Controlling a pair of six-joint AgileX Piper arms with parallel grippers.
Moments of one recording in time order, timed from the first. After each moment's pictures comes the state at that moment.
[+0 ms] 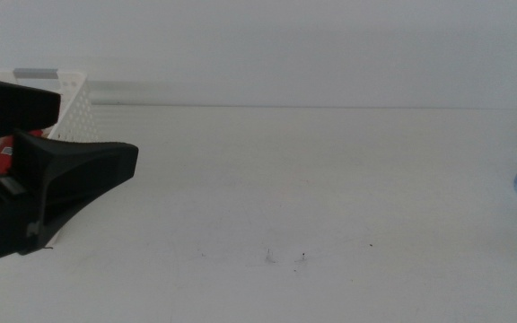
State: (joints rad) left arm -0.56 0.73 -0.99 -0.20 0.80 0.21; right arm 0.00 1.11 0.00 0.27 -0.82 -0.06
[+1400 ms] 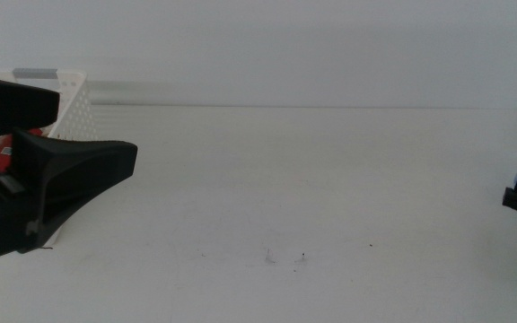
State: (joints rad) left arm -0.56 0.73 -0.99 -0.19 0.80 0.21; right arm 0.00 1.98 -0.51 0.50 -1.21 -0.22
